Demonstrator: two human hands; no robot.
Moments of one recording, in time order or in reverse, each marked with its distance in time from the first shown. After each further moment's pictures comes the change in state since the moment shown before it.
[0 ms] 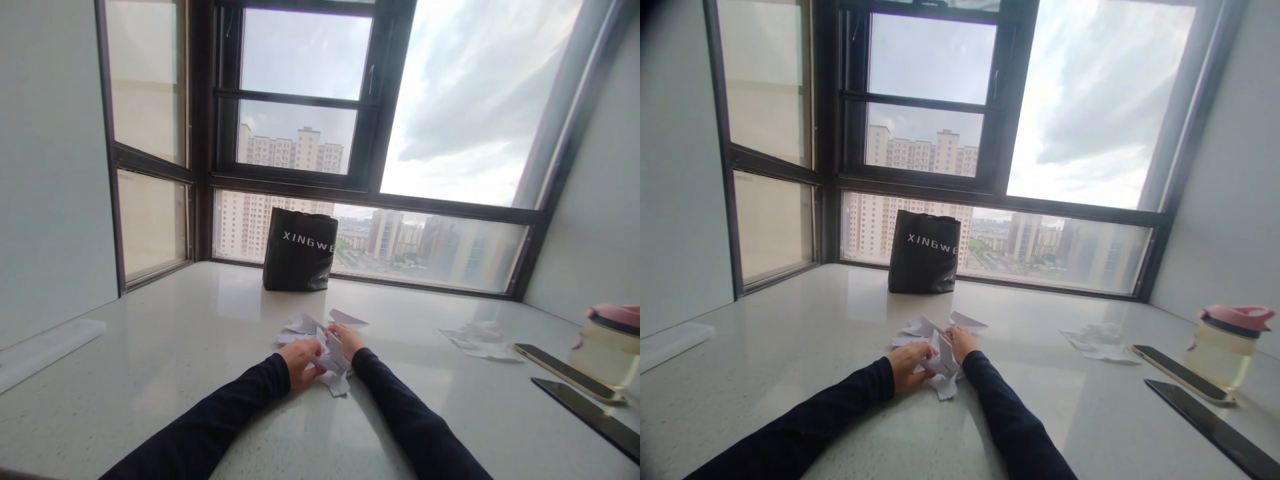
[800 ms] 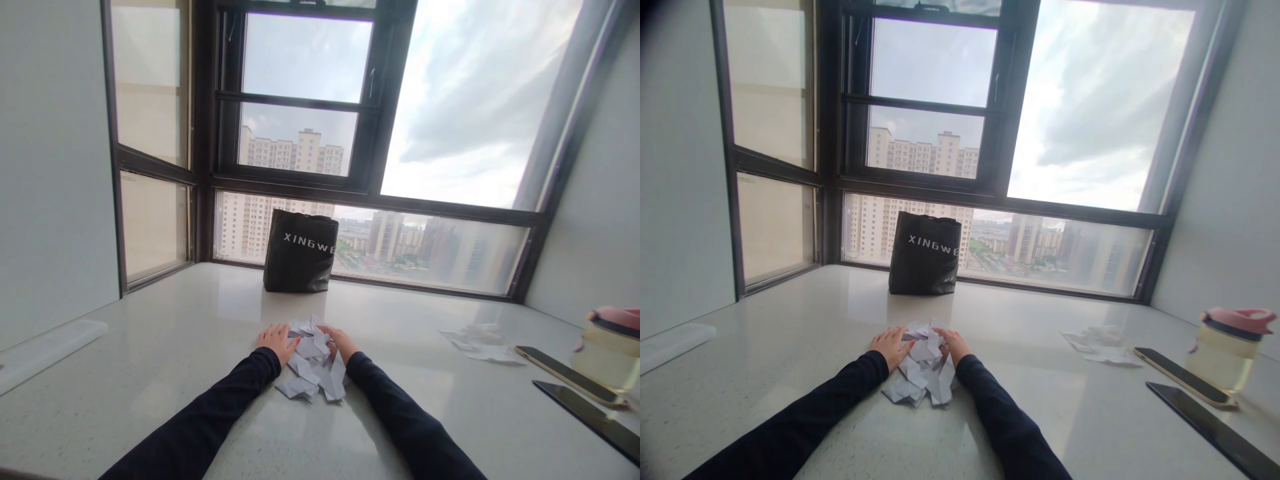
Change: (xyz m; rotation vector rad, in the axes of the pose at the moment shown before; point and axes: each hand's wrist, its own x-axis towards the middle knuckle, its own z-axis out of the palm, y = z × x) left_hand -0.008 -0.031 -0.006 0.232 0.092 -0.672; right_hand 0.001 -0.011 0.014 0.200 0.073 -0.130
